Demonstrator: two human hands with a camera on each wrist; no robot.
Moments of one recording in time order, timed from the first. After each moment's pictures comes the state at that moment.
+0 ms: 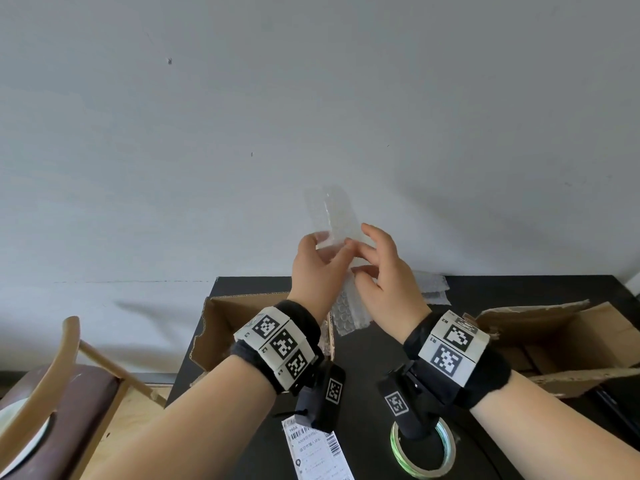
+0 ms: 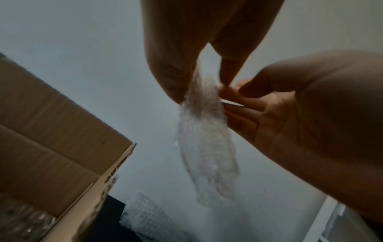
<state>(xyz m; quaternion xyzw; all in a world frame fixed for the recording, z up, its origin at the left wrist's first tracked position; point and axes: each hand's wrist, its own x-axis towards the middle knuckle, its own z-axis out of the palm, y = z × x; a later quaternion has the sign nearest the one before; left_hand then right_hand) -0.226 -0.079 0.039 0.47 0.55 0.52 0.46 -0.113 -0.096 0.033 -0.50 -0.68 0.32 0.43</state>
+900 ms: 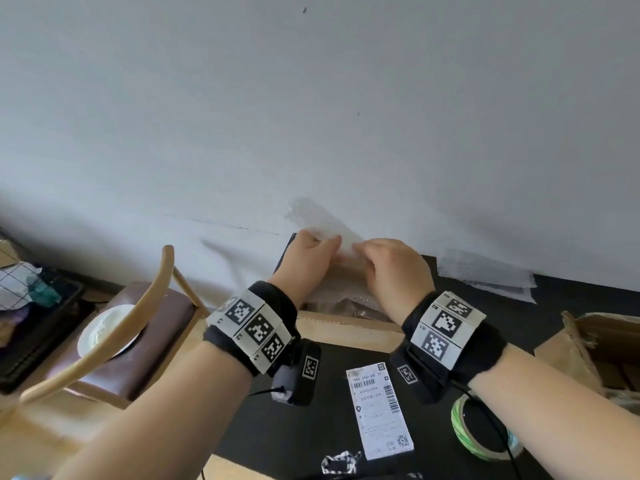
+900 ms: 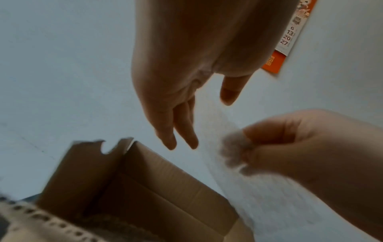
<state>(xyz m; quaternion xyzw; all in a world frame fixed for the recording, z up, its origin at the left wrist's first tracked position) -0.353 -0.132 0.039 0.40 0.66 0.47 0.42 -0.217 -0.116 0.023 -0.48 -0.84 0.09 0.24</state>
